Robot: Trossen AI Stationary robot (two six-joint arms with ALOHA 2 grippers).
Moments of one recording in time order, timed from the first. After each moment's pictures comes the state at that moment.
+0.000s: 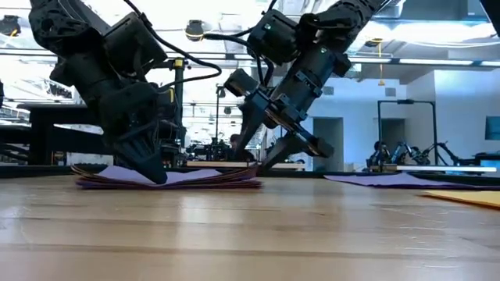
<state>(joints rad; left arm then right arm) -0.04 1.46 0.47 0.13 -0.02 -0.52 -0.03 1.95 1.23 -0.21 -0.13 1.21</state>
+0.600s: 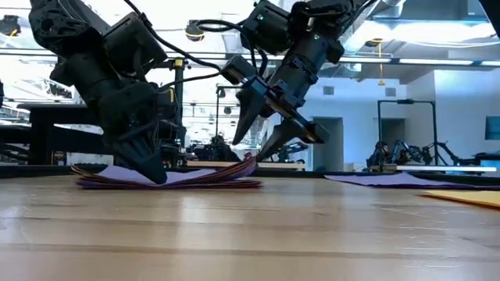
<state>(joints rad) -0.04 1.46 0.47 0.13 -0.02 -0.52 -0.04 1.95 1.33 -0.36 -0.18 1.12</state>
